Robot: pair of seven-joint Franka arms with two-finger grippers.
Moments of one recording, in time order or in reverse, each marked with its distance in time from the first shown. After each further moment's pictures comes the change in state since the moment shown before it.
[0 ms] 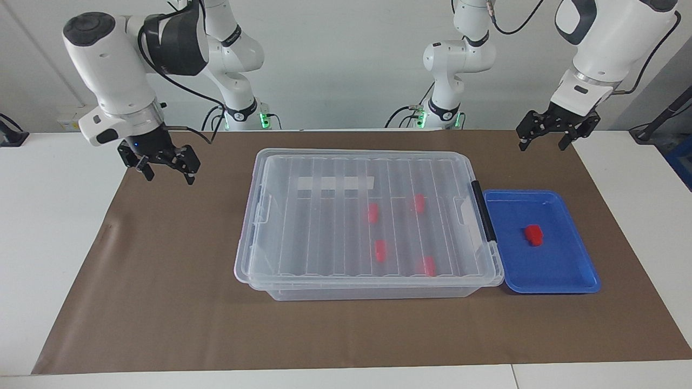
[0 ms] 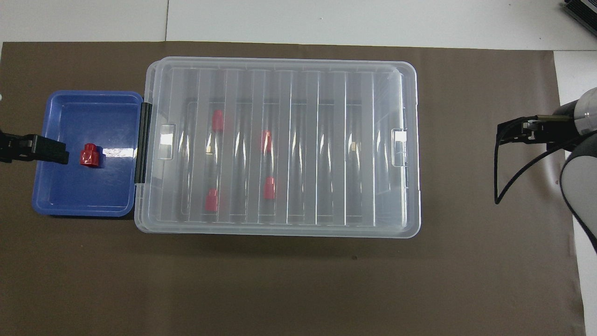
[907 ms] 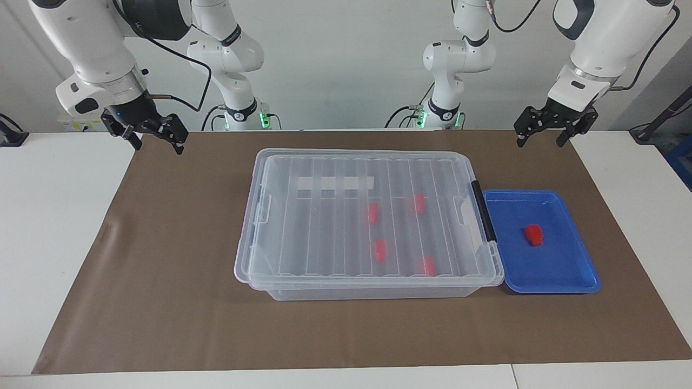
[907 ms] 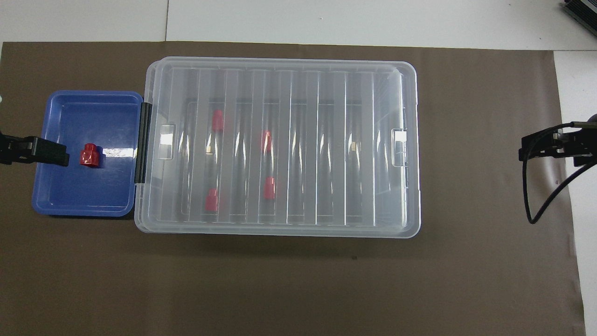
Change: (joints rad) left arm -0.005 -0.004 0.002 0.002 0.000 -0.009 0.000; right arm -0.012 -0.010 0.001 0.095 0.012 -0.183 -0.029
